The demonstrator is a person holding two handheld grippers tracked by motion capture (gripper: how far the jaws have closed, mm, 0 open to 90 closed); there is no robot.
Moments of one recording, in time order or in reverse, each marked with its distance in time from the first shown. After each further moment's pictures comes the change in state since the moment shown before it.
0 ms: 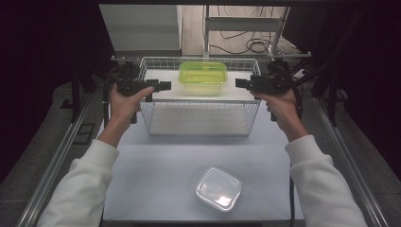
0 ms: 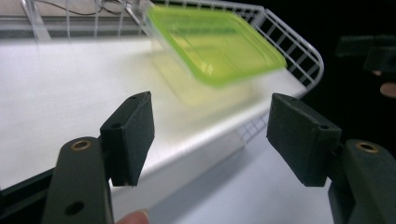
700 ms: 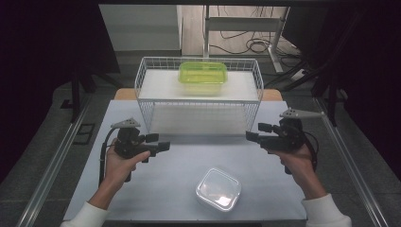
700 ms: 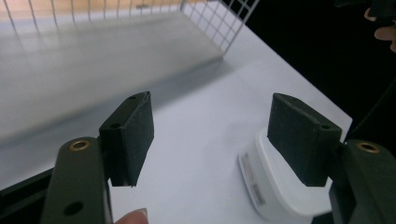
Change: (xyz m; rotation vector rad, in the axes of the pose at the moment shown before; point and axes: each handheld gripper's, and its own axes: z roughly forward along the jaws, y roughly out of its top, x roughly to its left) left arm -0.022 -0.144 -0.013 0.114 -0.061 0.045; right arm 0.008 -0.128 -0.046 0.048 0.080 -0.044
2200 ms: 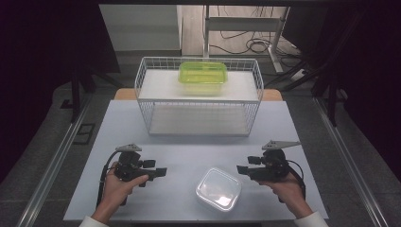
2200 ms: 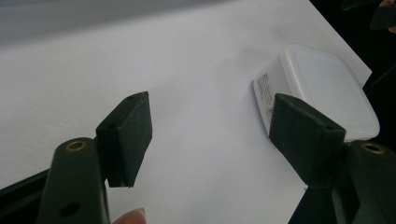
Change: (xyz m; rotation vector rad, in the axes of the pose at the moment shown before) left arm 0.012 -0.062 0.013 0.164 0.009 -0.082; right arm 0.014 -0.077 0.031 0.207 0.040 0.016
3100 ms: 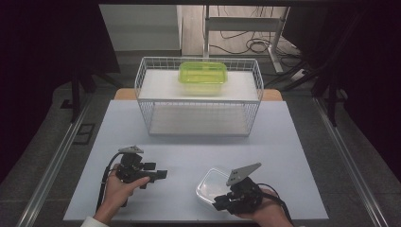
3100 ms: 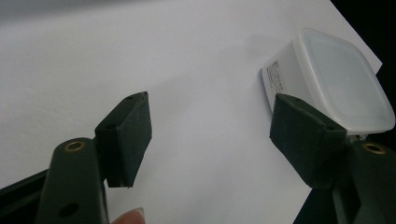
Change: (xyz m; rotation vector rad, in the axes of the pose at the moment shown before) left arm 0.004 -0.004 0.007 0.026 0.006 -0.012; right arm 0.098 -0.022 0.028 0.278 0.252 -0.276
